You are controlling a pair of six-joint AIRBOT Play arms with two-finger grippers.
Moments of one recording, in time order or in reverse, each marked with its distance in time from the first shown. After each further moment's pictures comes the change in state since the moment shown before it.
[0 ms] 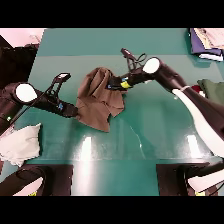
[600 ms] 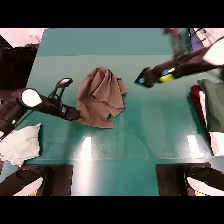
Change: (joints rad) left arm -0.007 0.000 -0.050 -0.026 0.044 0.003; right arm -0.119 0.481 -0.204 -0.233 0.241 -0.066
